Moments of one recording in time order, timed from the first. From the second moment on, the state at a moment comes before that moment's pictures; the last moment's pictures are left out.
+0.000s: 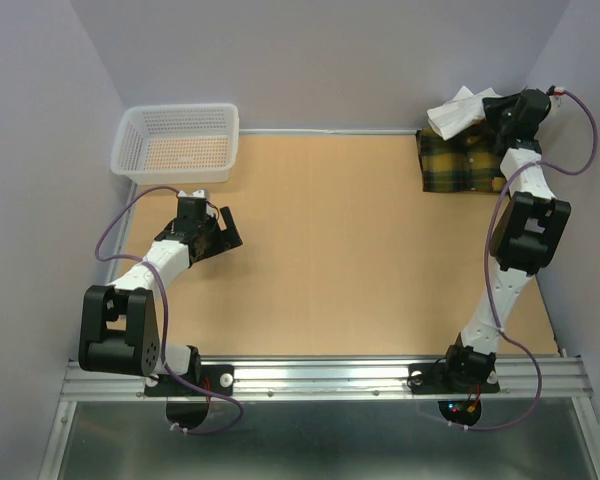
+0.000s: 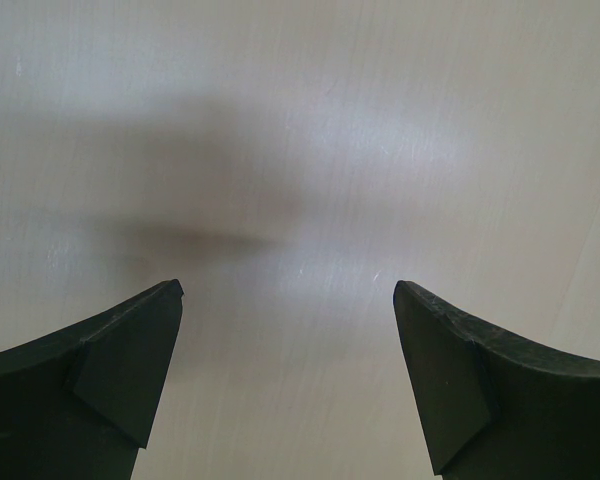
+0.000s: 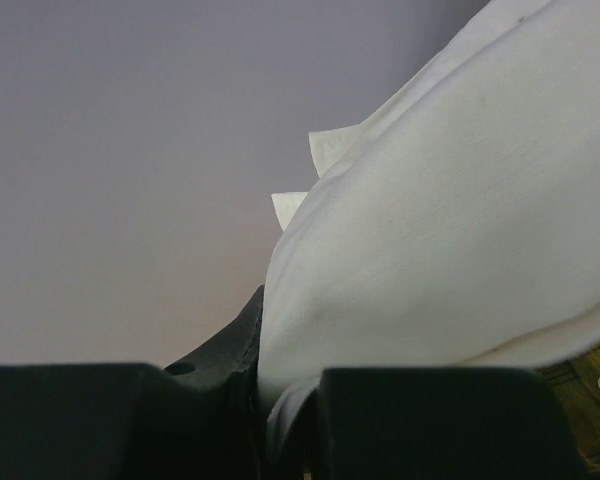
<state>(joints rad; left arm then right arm) -0.12 1.37 0.75 -0.26 0.06 -0.44 -0.29 2.18 1.91 0.14 -0.11 0.96</state>
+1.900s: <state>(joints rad) -0.12 1.23 0.72 -0.25 0.07 -0.45 -0.31 1.69 1.23 0.27 0.05 0.69</state>
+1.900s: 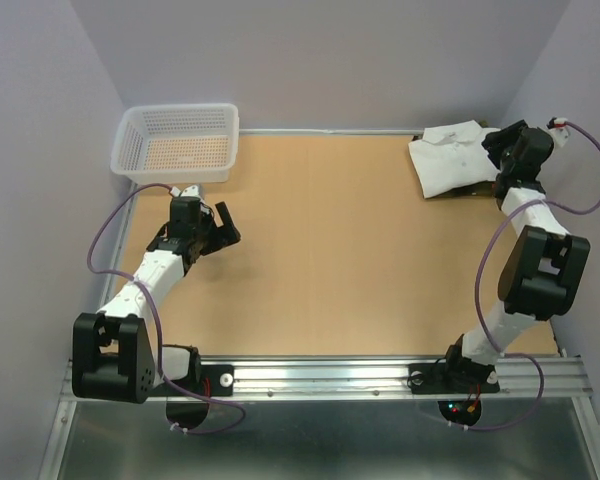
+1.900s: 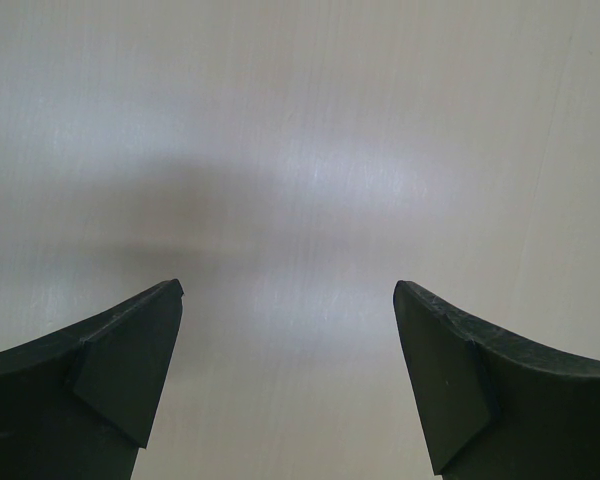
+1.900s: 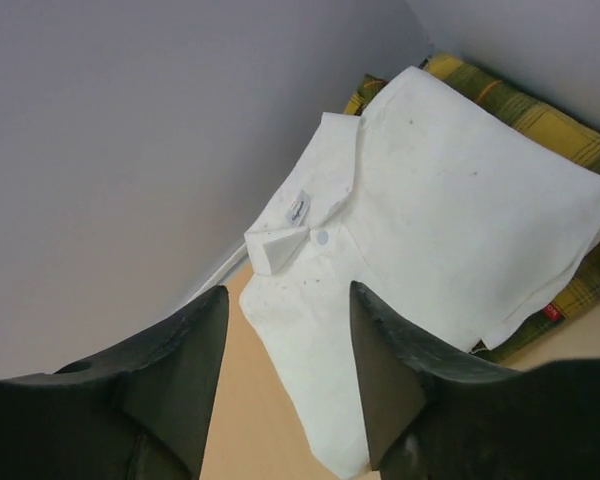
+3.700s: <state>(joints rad) -0.19 0.34 1.11 -0.82 -0.47 -0.41 -0.04 0.39 1.11 -0.41 0.24 0.32</state>
